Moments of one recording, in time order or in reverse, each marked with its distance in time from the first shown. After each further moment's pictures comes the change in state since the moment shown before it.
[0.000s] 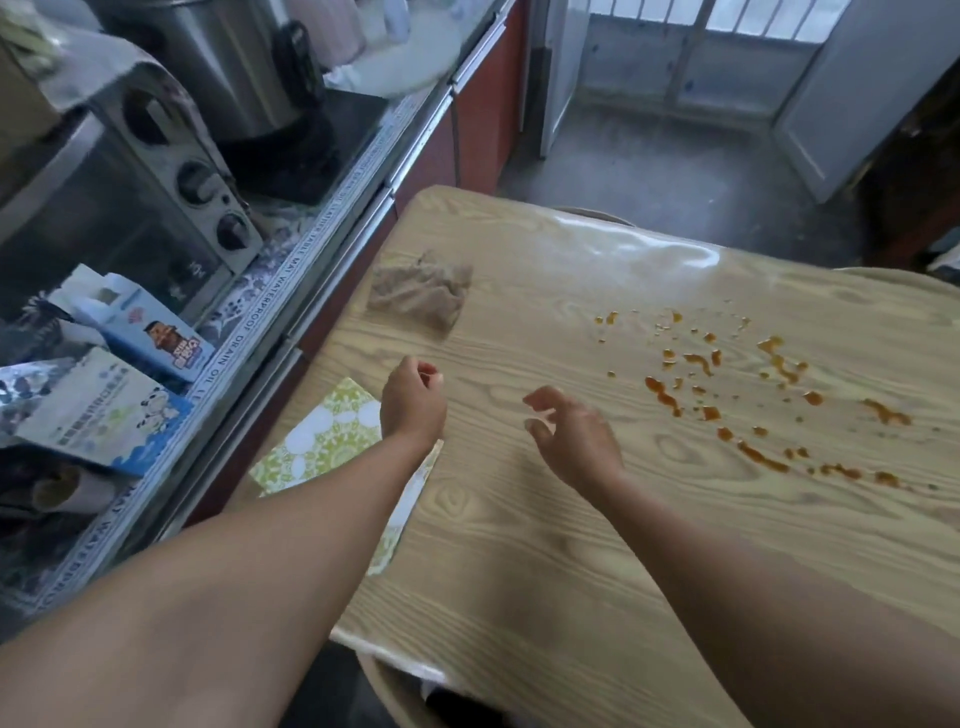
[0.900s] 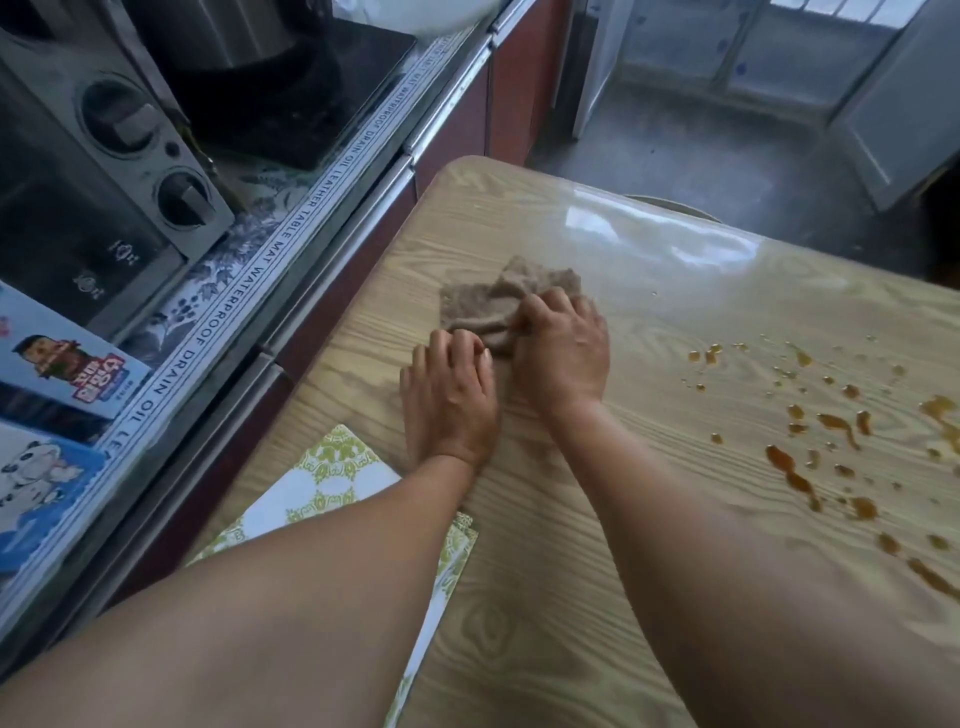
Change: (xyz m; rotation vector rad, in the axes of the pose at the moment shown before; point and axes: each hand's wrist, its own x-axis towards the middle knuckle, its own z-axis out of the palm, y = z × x) left_hand 0.097 -0.026 0.062 0.369 0.303 0.408; right_hand 0.188 -0.050 0.069 -0.336 0.344 -0.179
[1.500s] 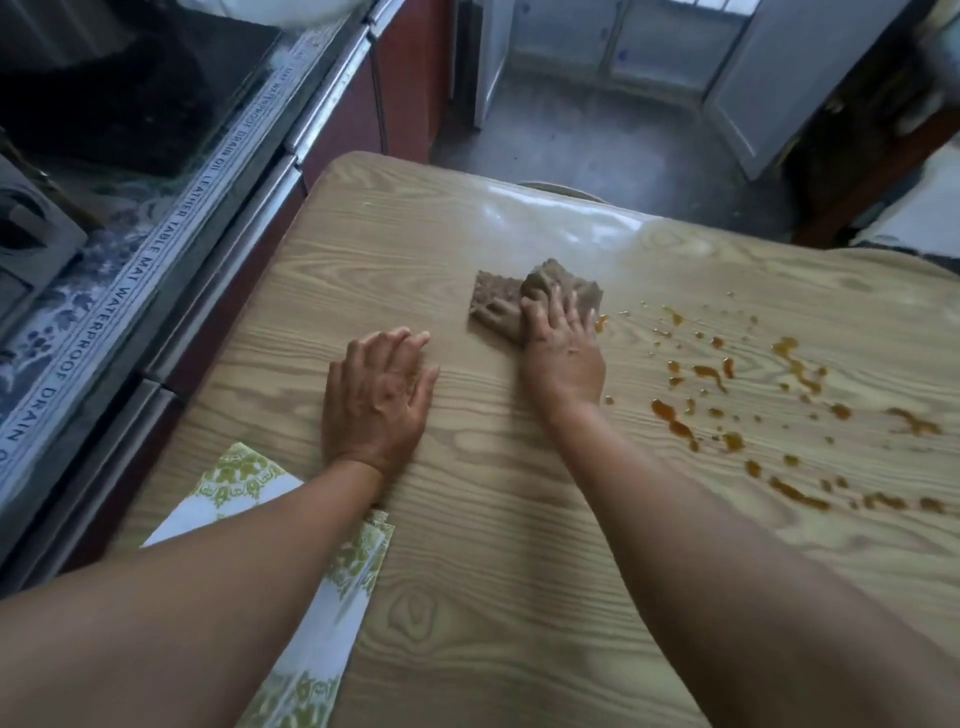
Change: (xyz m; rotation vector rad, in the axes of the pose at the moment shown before) left_hand -0.009 0.001 0.004 0.058 -0.100 0.317; right_hand -0.021 0.090 -0.023 -0.186 -0.116 0.192
